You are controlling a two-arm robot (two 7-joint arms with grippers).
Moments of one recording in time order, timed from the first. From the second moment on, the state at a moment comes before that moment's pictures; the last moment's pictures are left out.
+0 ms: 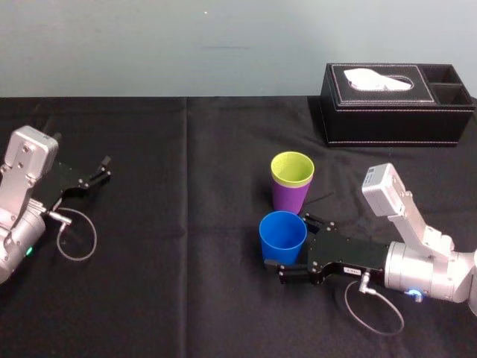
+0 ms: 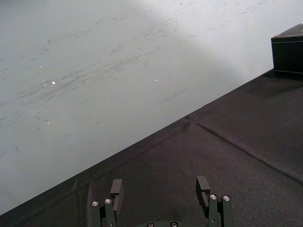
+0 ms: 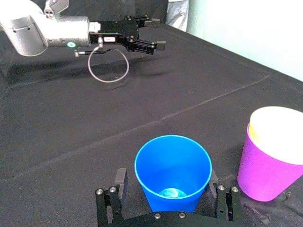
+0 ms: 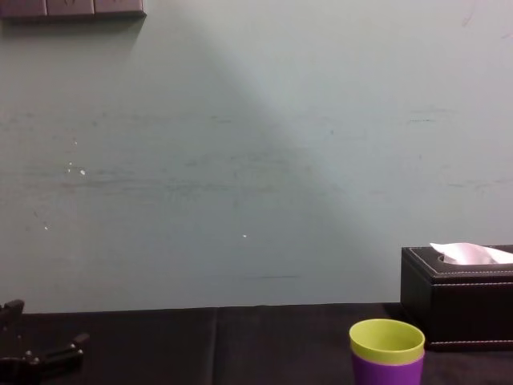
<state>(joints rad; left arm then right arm) -0.20 0.60 0.45 -1.41 -0.25 -0.12 0.03 0.22 0.65 -0.53 -1.51 0.44 0.02 0.69</state>
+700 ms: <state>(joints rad) -0.20 0.60 0.45 -1.41 -0.25 -0.12 0.03 0.22 0.65 -0.53 -1.51 0.44 0.02 0.70</state>
